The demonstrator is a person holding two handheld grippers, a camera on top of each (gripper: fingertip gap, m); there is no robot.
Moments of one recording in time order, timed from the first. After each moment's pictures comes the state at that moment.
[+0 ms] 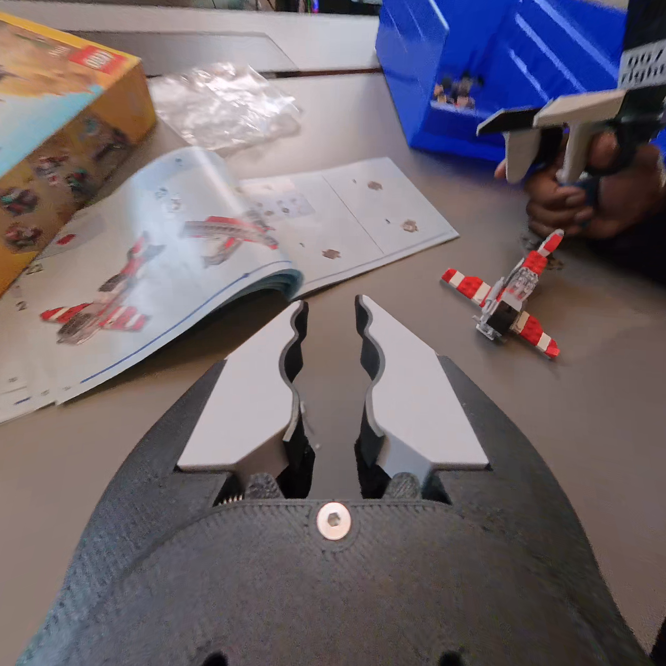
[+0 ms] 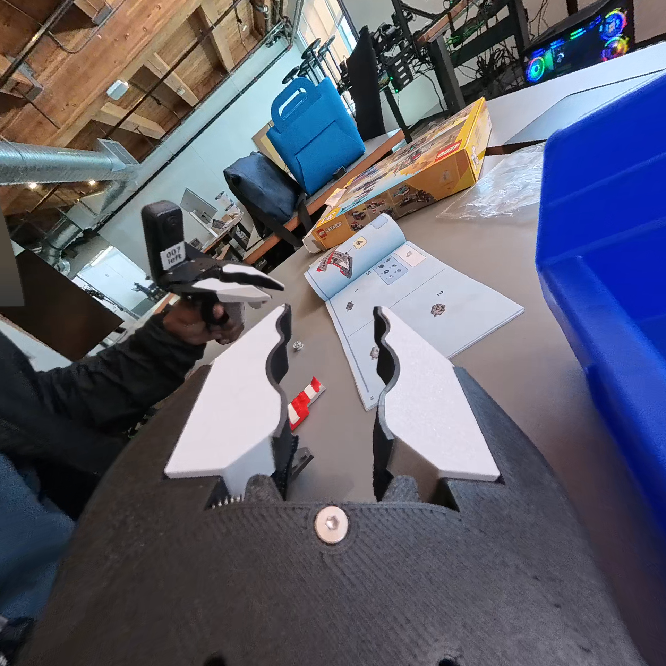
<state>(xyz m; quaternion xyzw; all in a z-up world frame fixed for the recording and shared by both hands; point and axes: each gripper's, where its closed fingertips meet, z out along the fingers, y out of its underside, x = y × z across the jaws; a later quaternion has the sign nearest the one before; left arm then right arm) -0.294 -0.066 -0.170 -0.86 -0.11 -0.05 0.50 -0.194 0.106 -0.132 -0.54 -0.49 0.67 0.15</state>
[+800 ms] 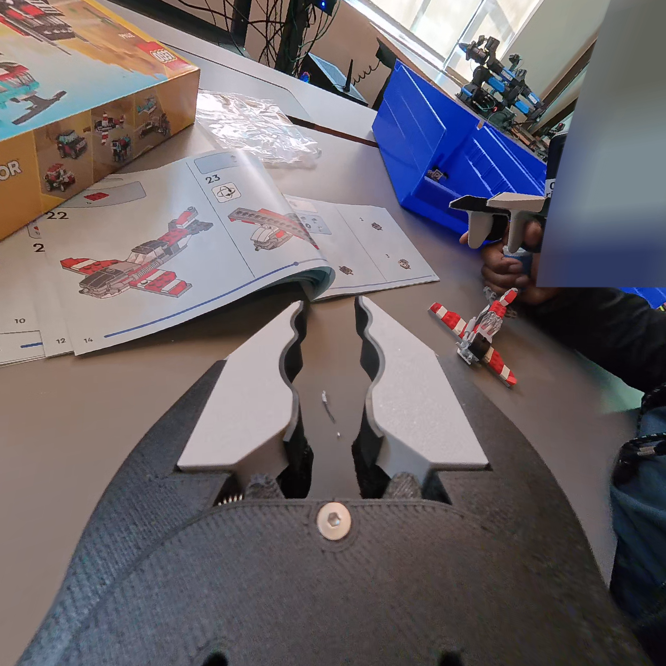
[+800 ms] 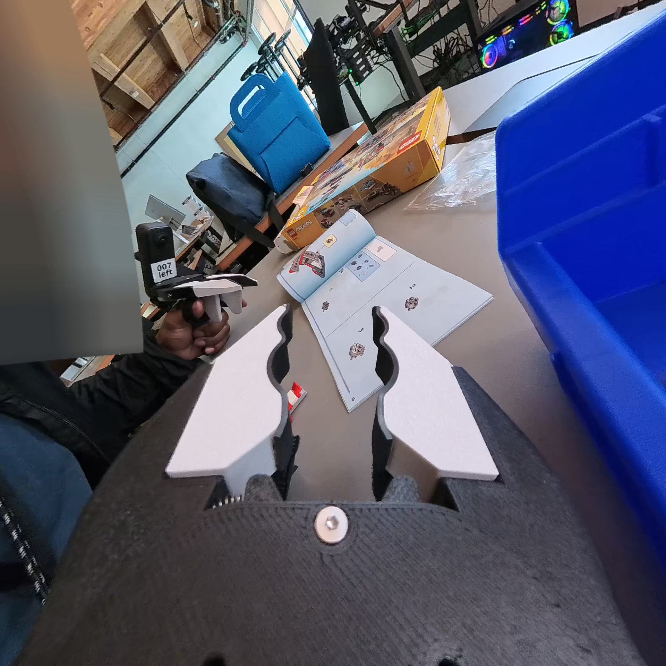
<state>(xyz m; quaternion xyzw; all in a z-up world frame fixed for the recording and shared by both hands) -0.324 -0.088 -0.166 -0.79 -0.19 -0.15 0.57 -0.204 0.116 -0.143 -0.58 -0.48 0.64 0.15</state>
